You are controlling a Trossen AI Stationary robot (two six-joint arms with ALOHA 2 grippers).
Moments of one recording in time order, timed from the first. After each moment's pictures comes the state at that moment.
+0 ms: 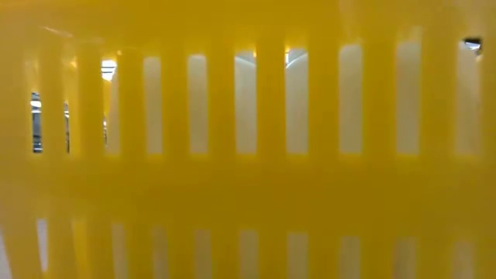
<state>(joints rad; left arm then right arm) -0.56 0.01 0.62 -0.67 -0.31 -0.15 0.17 0.00 0.01 0.85 0.76 -0.30</state>
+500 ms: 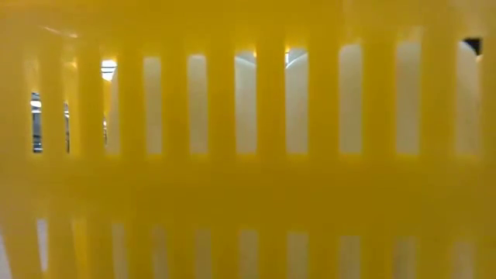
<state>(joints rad) -0.56 0.01 0.23 -0.14 -0.26 -0.09 0.17 0.00 0.01 0.61 0.76 -0.30</state>
